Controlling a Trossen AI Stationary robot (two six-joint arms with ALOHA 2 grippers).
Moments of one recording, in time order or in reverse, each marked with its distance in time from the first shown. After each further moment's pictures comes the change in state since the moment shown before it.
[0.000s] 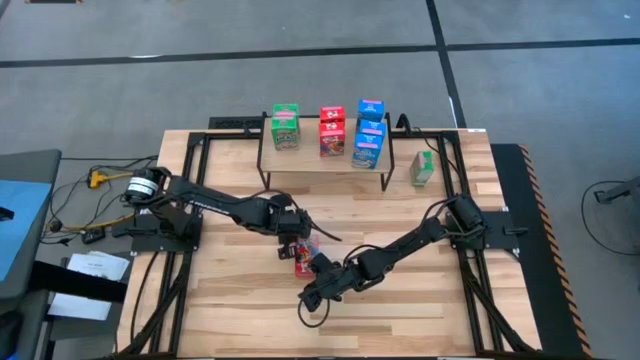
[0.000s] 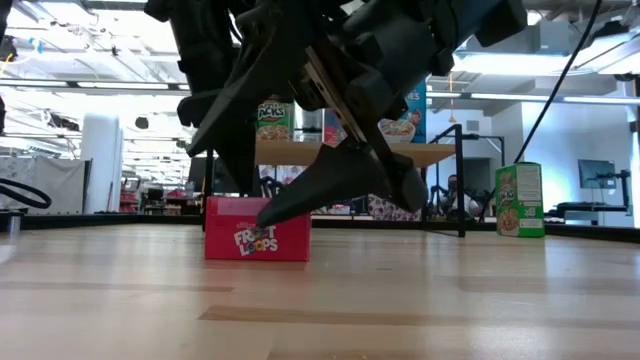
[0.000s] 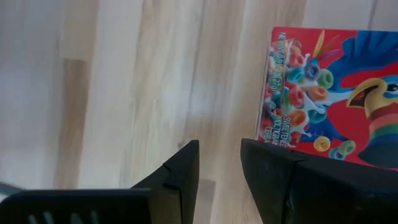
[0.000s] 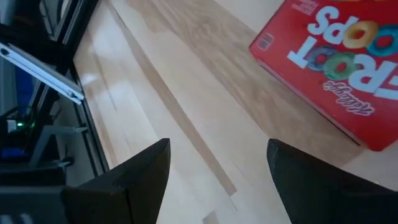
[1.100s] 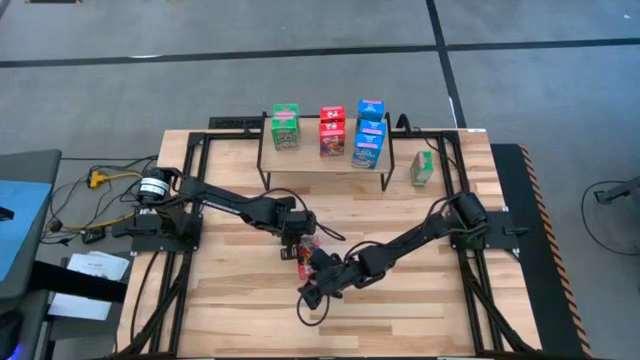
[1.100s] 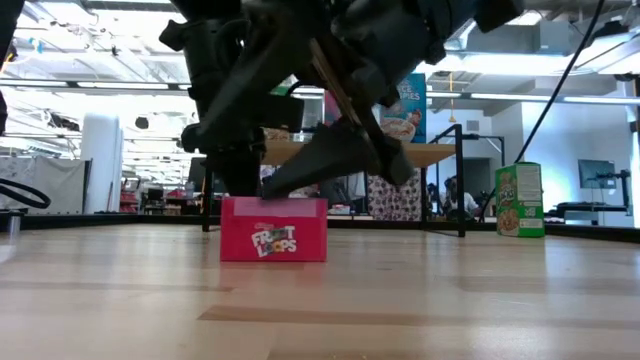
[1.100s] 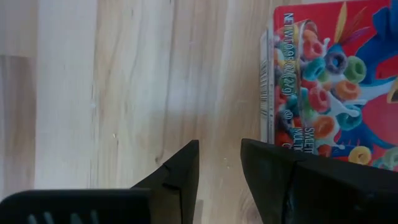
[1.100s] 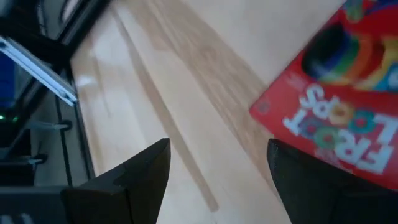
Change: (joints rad) left arm 0.042 0.082 -0.011 0.063 0.102 0.042; right arm -0.013 -0.036 0.000 -0.034 0.062 -0.151
